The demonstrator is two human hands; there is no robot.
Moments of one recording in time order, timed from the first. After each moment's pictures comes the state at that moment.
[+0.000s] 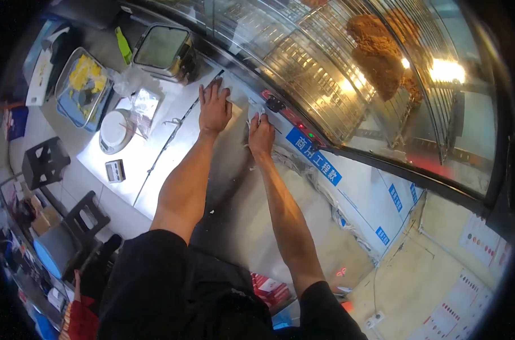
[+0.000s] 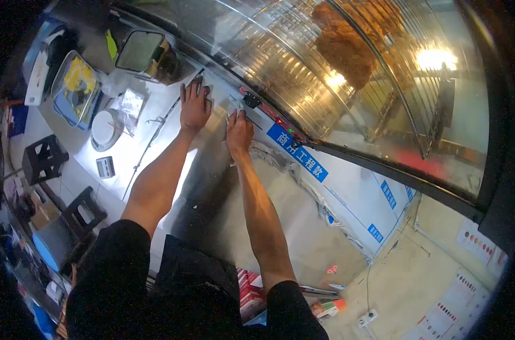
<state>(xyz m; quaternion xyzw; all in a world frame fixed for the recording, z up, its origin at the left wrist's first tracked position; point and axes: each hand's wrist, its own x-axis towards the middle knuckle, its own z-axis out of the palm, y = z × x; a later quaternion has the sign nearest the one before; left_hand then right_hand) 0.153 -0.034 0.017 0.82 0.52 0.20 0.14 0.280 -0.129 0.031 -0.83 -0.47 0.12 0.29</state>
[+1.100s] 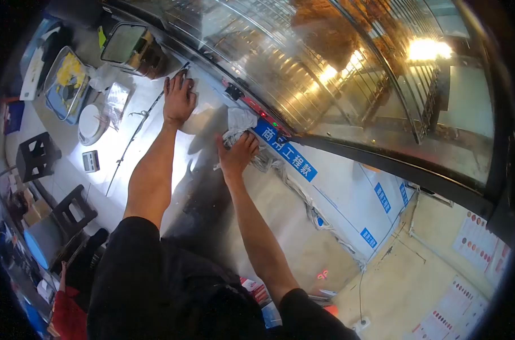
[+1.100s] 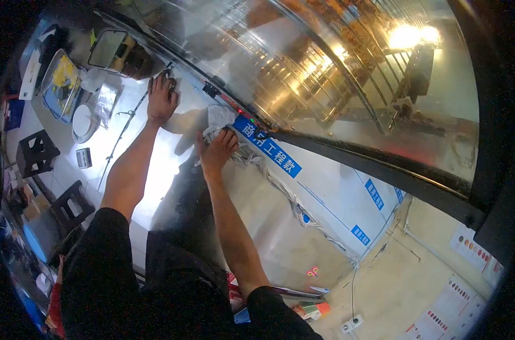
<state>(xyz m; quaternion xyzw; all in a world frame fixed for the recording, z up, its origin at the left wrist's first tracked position) 0.159 -0.033 0.018 0.83 0.51 0.22 0.09 0.296 -0.216 0.047 -0.86 -0.47 0.05 0.22</state>
